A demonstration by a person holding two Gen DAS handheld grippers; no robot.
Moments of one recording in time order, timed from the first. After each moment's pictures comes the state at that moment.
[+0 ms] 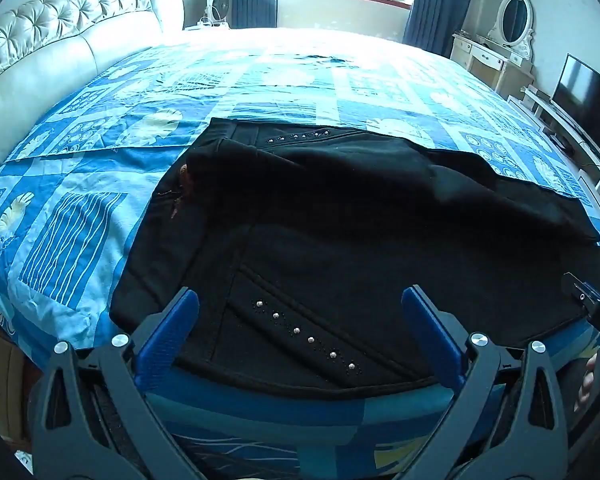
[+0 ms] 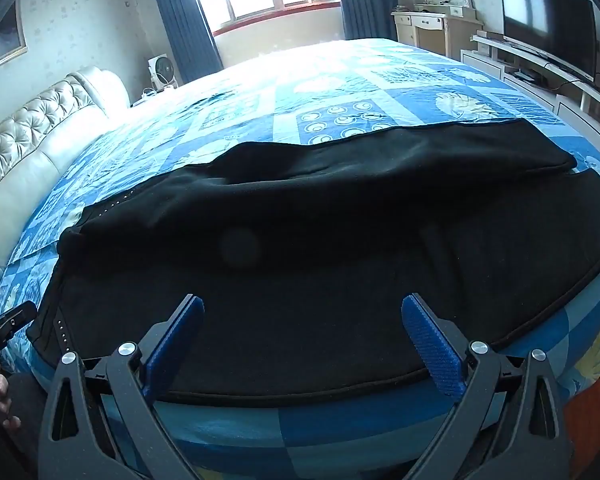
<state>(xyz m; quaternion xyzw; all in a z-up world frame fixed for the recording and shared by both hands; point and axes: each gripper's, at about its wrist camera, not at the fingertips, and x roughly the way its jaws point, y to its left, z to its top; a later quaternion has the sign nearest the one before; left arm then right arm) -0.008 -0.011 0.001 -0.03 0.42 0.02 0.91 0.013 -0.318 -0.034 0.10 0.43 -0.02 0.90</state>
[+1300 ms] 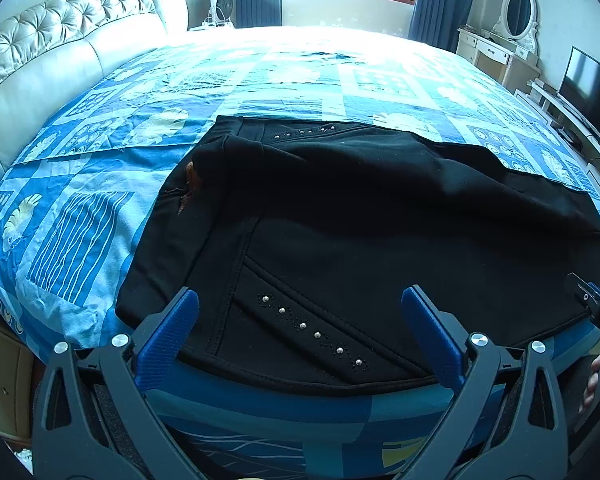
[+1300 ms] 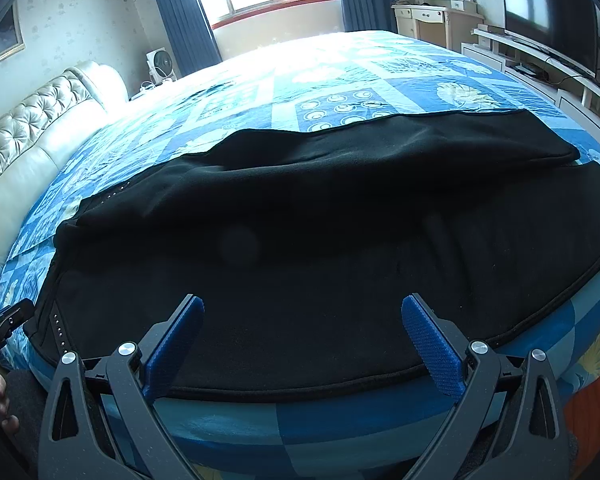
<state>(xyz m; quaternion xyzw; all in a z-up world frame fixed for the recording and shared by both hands) -0.009 -0.012 -0.003 -0.02 0.43 0.03 0.90 0.012 -0.316 -0.045 0.10 0.44 -0.02 0.89</state>
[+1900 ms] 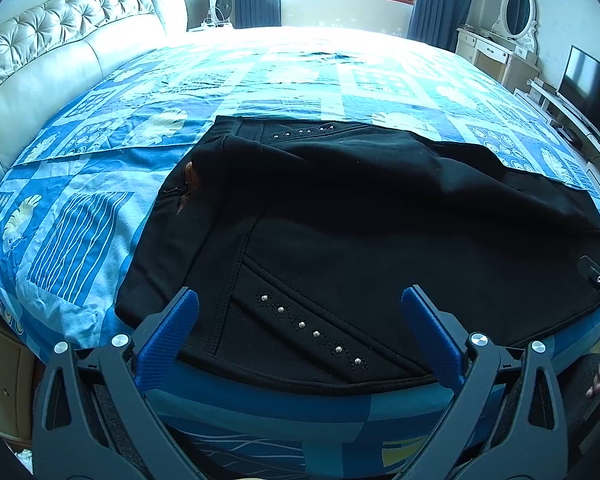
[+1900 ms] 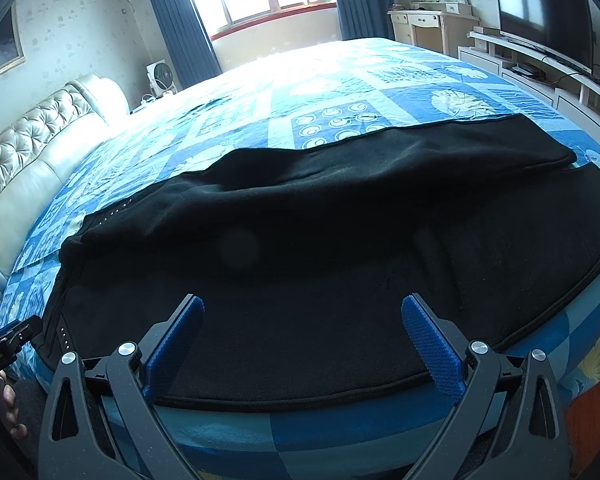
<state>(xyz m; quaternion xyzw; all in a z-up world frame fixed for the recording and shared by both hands) -0.010 -0.014 -0.004 -0.02 0.43 0.03 0.90 0.012 -0.340 -0.025 0.12 0.41 -0.03 0.91</state>
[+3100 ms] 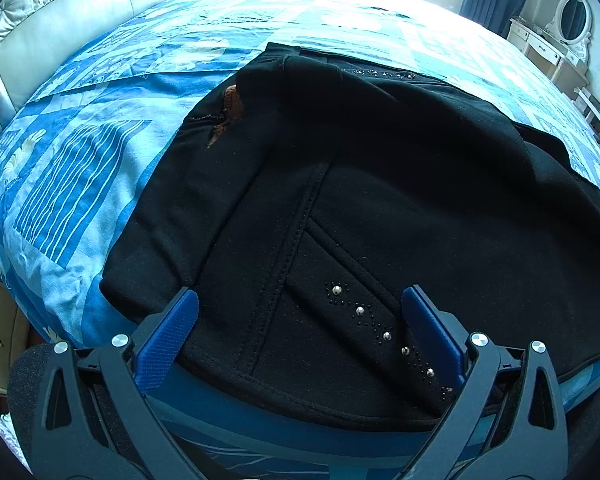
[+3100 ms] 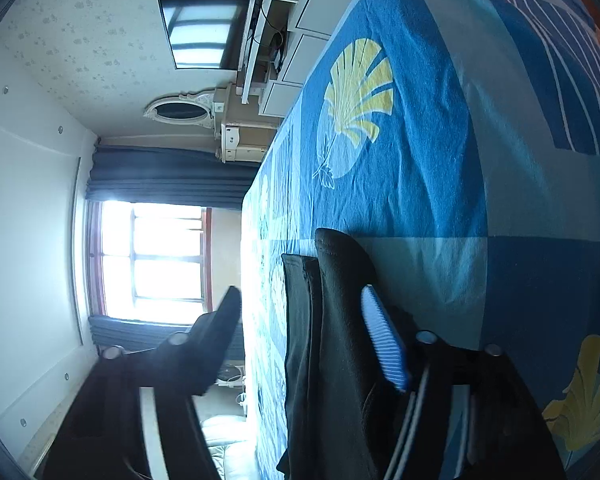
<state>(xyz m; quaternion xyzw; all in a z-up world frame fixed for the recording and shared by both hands) 0.020 0.029 -0.059 -0.06 0.50 0.09 0.86 -0.040 -0.723 -0.096 0.67 0.13 -0.16 0.71</state>
